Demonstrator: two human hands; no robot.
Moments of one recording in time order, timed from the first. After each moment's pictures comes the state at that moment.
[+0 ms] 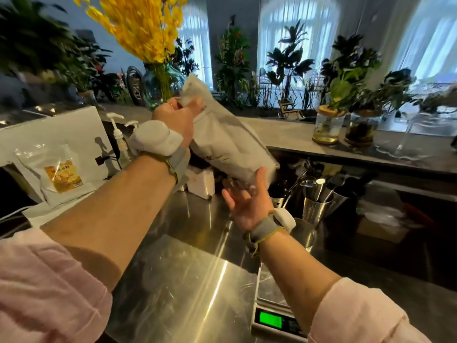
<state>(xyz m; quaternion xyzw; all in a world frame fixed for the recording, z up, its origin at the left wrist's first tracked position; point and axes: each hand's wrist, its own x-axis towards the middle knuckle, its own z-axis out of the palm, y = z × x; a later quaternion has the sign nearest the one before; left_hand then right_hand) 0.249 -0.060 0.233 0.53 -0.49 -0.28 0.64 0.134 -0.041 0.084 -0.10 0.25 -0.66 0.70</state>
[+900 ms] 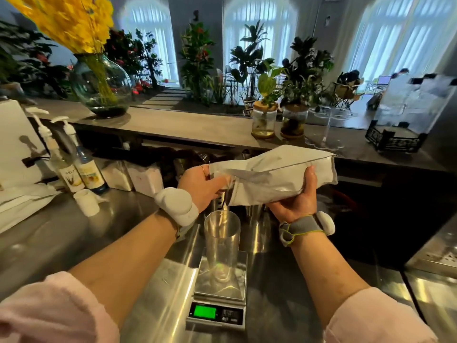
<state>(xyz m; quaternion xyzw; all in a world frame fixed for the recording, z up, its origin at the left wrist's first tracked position) 0.095 -0.011 0.122 0.46 -0.66 -0.41 0.42 -0.096 0.002 0.068 -0.14 0.12 -0.74 0.65</state>
